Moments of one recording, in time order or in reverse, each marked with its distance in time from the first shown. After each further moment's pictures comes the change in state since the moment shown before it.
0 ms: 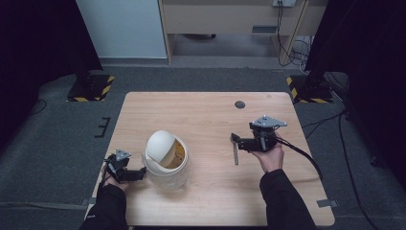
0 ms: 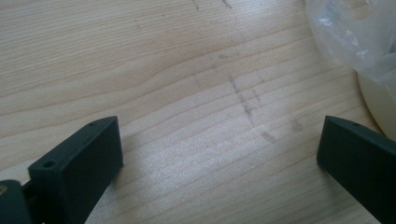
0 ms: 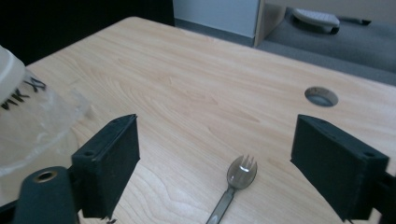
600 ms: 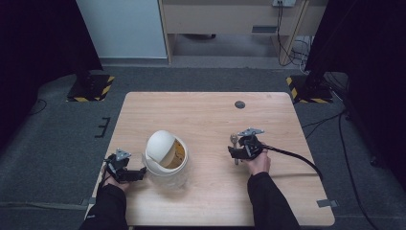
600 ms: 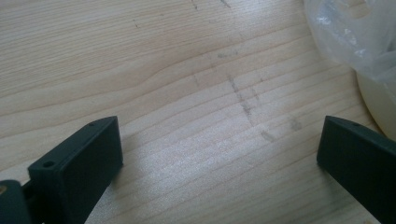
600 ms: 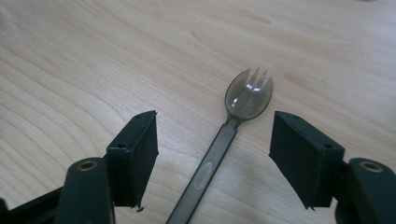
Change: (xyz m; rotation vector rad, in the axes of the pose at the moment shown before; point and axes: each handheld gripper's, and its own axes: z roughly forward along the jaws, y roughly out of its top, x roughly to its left) left arm 0.000 0.000 0.000 0.003 -0.005 0.005; right arm 0.001 -0.058 0.066 0.276 -0.090 0.007
